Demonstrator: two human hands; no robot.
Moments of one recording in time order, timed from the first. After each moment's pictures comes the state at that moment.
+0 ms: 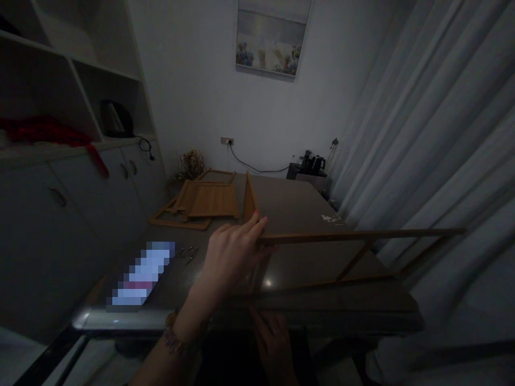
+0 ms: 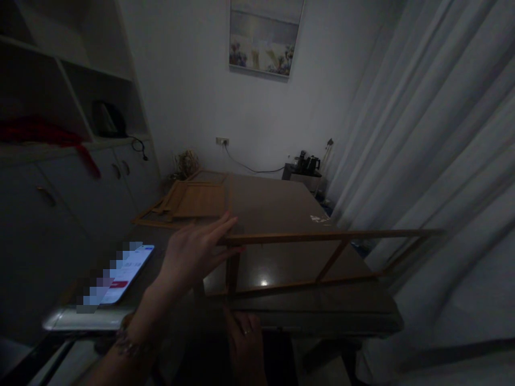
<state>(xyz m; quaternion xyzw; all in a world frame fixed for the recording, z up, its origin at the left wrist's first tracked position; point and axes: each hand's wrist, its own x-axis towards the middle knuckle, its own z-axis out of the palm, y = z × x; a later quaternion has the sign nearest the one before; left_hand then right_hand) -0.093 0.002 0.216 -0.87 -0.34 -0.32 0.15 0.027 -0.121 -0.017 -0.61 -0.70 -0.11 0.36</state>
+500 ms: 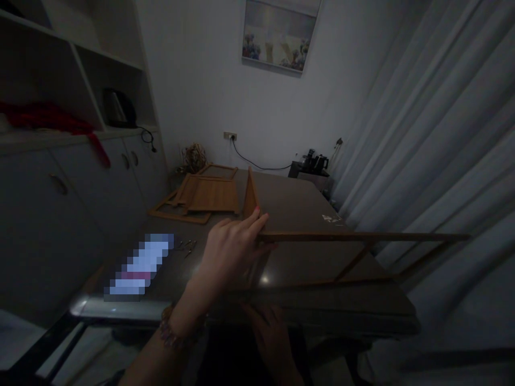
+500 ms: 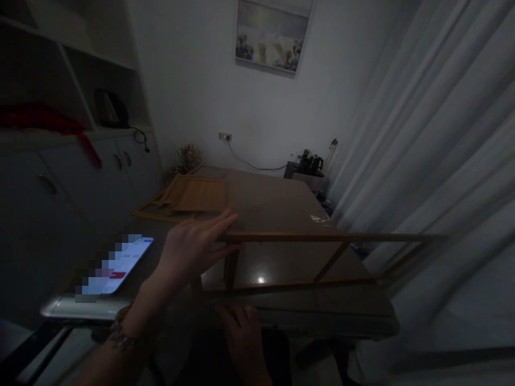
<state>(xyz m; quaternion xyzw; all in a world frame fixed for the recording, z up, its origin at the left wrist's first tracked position) -0.093 0.003 0.216 -0.87 -0.33 -0.33 0.14 0.037 -0.119 0.002 -0.60 -0.74 -0.09 0.29</state>
